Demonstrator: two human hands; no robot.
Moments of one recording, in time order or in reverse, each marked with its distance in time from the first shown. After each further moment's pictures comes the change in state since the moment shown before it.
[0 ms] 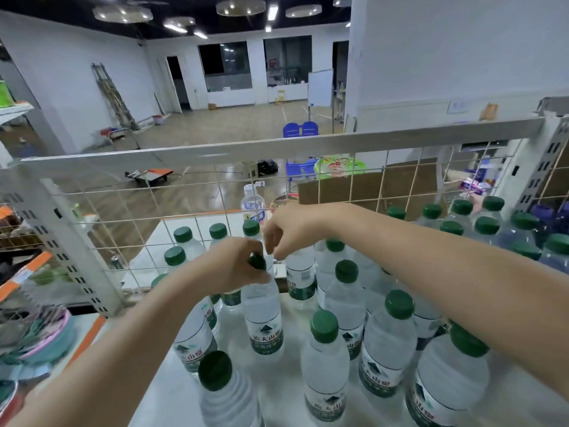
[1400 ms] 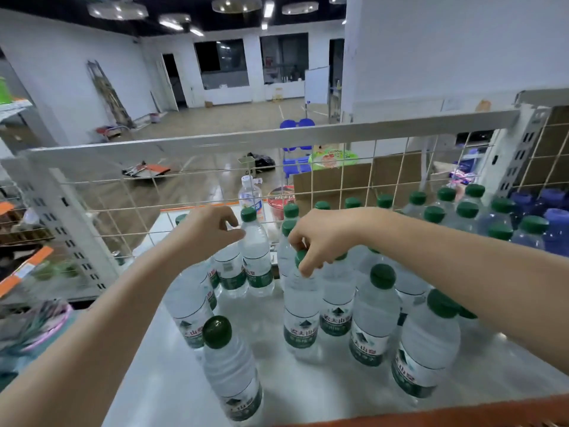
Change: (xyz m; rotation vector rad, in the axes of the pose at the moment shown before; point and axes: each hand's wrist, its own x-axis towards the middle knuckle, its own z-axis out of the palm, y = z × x) left_hand -0.017 -0.017 -0.016 -0.149 0.314 -0.070; right_hand -0.068 -0.003 0.021 -0.059 -0.063 0.093
